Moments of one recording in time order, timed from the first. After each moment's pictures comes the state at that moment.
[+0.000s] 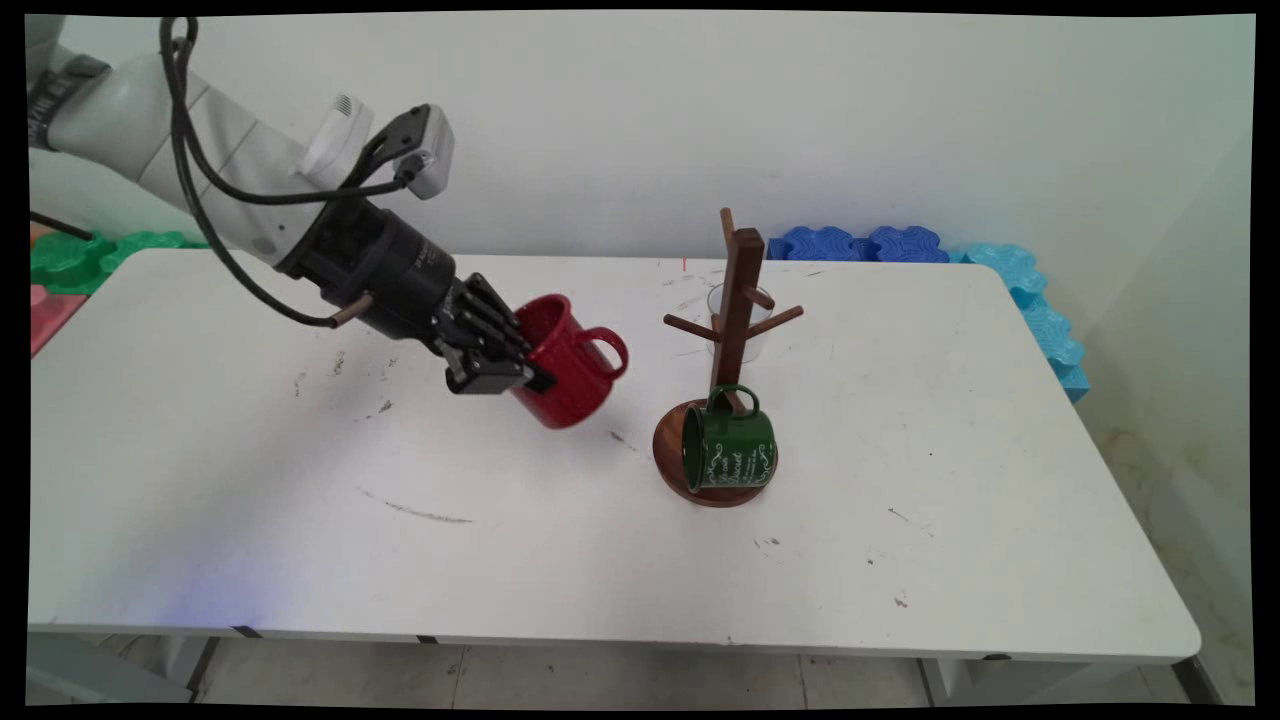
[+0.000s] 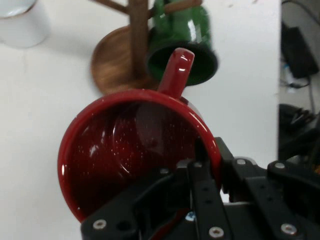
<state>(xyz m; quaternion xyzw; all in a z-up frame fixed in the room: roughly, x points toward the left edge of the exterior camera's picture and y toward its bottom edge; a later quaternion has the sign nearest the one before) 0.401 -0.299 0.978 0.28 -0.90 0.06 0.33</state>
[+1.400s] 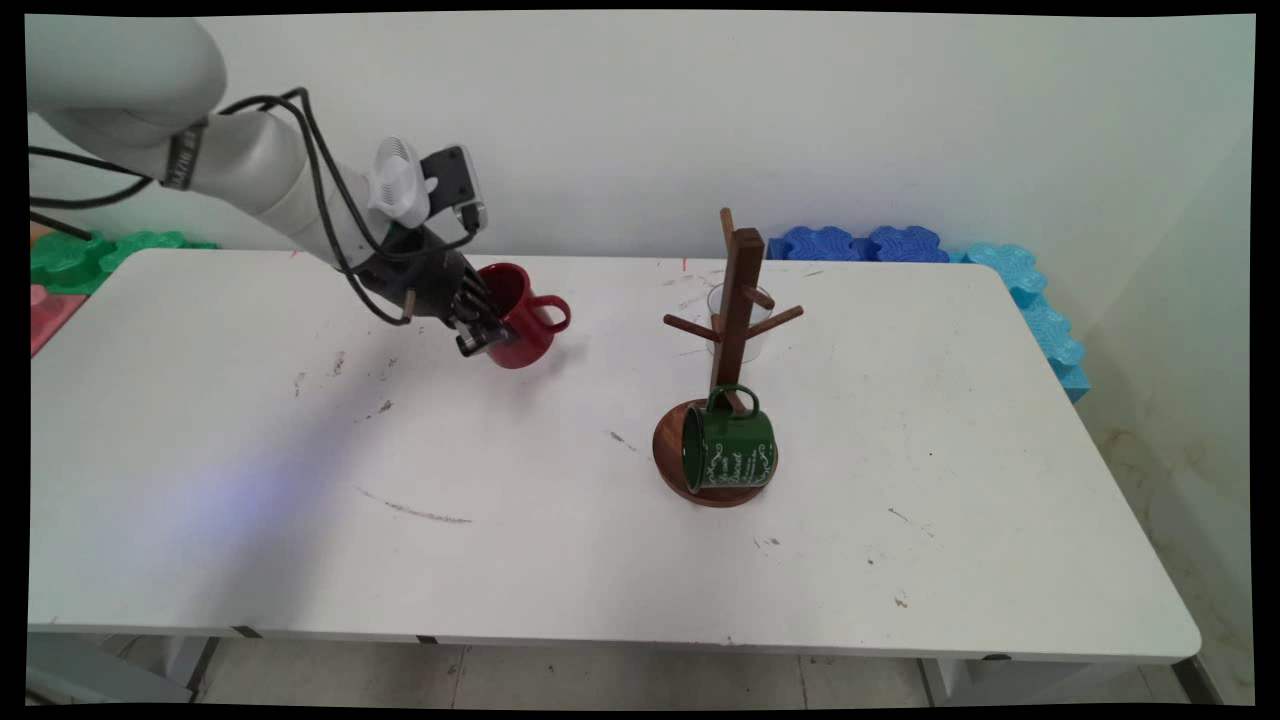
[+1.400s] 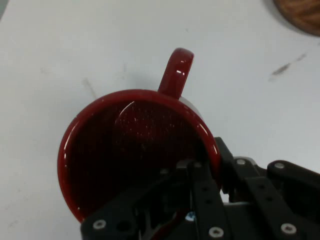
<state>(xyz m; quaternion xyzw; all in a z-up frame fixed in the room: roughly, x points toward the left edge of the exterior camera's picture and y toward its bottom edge) 0.431 -0.365 0.912 0.33 -0.91 0.17 0.20</state>
